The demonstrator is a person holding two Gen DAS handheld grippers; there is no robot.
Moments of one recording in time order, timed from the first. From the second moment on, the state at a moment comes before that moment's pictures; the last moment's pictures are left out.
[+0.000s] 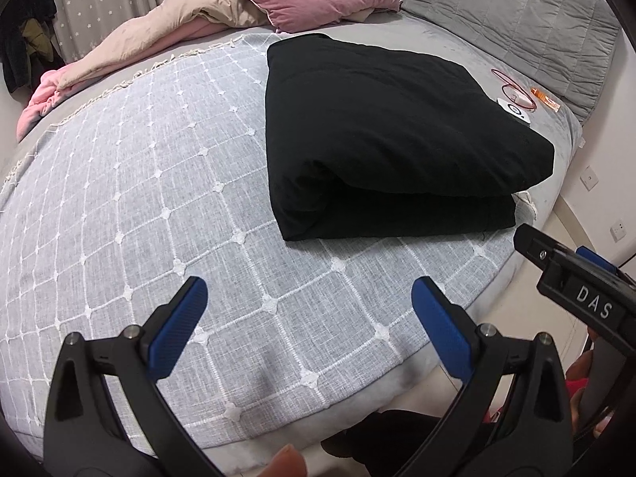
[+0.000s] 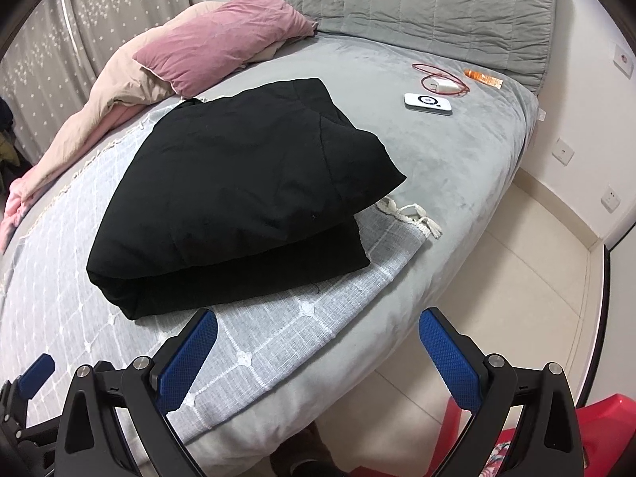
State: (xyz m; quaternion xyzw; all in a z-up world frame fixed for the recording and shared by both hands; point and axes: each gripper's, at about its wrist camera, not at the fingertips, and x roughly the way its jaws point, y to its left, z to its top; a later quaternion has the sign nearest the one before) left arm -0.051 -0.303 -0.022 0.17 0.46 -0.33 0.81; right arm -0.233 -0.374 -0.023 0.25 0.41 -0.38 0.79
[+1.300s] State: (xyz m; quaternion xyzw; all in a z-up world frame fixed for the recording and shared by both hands) left arm -0.050 -0.301 -0.024 0.16 0.47 -0.34 0.80; right arm -0.234 -0.374 -0.028 0.25 0.42 -0.38 0.78
